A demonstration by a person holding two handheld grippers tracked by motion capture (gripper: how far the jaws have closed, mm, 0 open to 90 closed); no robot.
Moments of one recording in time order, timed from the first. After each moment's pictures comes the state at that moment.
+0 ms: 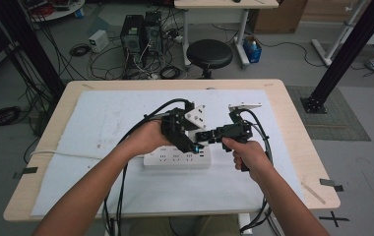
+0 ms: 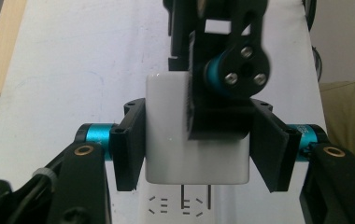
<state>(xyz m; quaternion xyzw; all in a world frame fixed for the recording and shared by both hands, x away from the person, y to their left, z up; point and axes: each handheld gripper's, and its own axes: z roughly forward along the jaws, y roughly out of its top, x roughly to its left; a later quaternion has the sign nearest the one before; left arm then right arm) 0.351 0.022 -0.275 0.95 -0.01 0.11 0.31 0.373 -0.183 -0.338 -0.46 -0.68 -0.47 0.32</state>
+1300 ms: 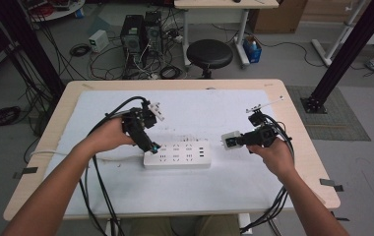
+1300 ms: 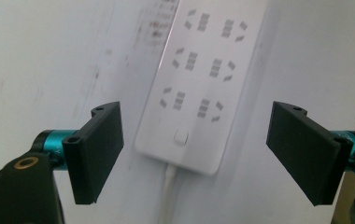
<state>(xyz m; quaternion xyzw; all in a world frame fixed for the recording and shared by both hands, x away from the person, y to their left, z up) 0.379 0.129 -0.300 0.97 0.17 0.07 0.18 0.361 -0.236 -0.320 -0.44 -0.83 -0.34 0.04</state>
